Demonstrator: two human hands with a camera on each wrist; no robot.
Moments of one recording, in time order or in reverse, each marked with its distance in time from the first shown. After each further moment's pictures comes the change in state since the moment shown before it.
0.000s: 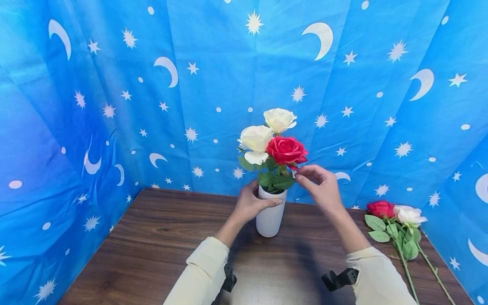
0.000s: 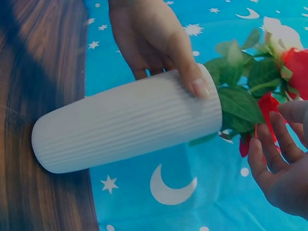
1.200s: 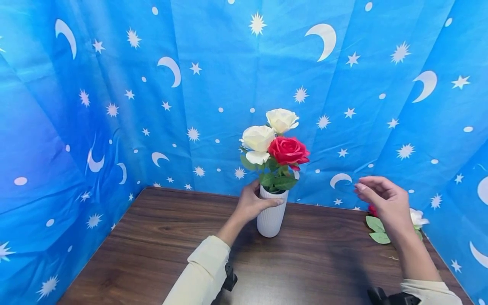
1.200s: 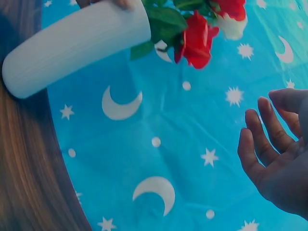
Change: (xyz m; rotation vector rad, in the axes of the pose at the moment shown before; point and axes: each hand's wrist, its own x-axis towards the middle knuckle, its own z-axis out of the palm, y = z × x) left_hand -0.001 0.001 -0.001 -0.028 -0.001 0.005; right_hand -0.036 0.032 -0.105 0.371 0.098 -0.073
